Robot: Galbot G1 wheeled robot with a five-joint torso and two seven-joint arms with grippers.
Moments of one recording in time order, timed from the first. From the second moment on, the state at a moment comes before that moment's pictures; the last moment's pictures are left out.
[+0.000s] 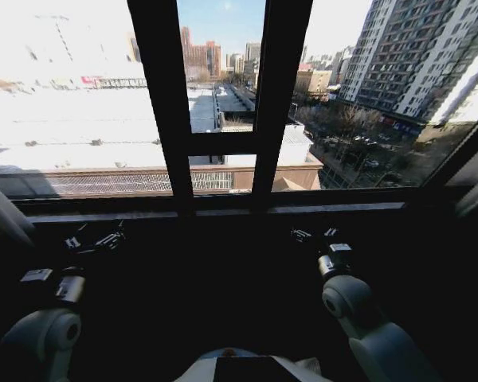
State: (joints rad) left arm 1.61 -1.27 -1.03 -2.34 -0.51 0.34 0.05; right arm -1.41 1.06 0.47 2.23 0.39 -0.42 0.42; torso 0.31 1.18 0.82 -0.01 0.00
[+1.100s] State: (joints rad) left arm 1.62 -1.28 -1.04 -2.34 -0.52 0.31 0.06; right arm -1.42 1.08 0.44 2.23 0.34 -0.38 0.43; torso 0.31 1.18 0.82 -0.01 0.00
